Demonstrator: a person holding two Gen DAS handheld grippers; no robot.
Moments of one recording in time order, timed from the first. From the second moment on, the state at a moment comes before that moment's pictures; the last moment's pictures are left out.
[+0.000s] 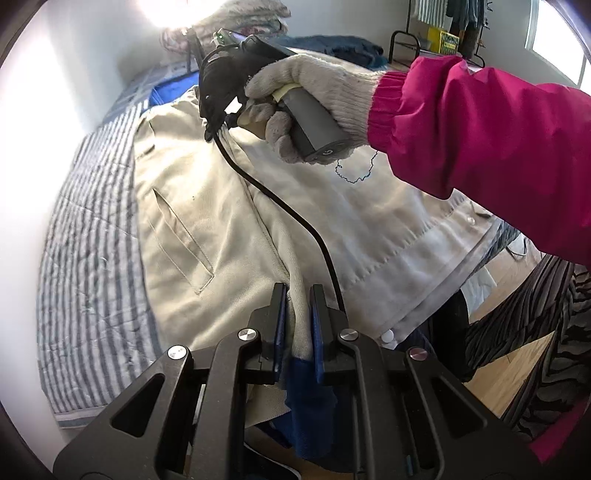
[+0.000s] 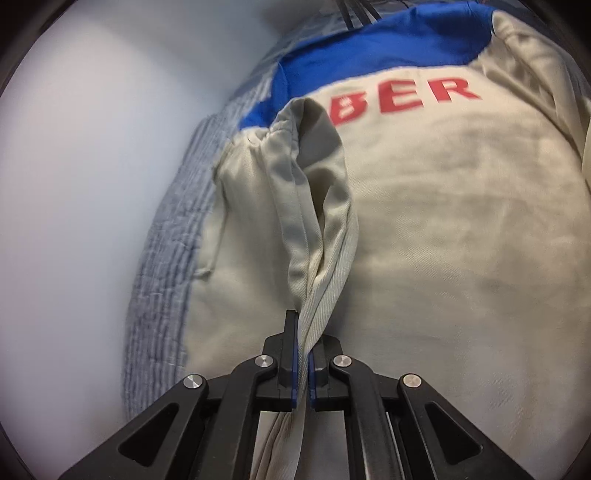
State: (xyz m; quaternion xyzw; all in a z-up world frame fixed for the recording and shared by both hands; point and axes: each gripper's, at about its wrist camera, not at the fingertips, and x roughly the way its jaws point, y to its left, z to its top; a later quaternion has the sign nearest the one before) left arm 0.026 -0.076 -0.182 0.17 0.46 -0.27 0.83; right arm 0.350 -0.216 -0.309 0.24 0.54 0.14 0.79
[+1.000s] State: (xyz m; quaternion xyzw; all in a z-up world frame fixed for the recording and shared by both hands) left arm 0.040 -0.019 -0.209 0.06 0.53 -0.30 0.79; right arm 0.119 -0.315 -0.136 0.18 0.36 0.16 0.90
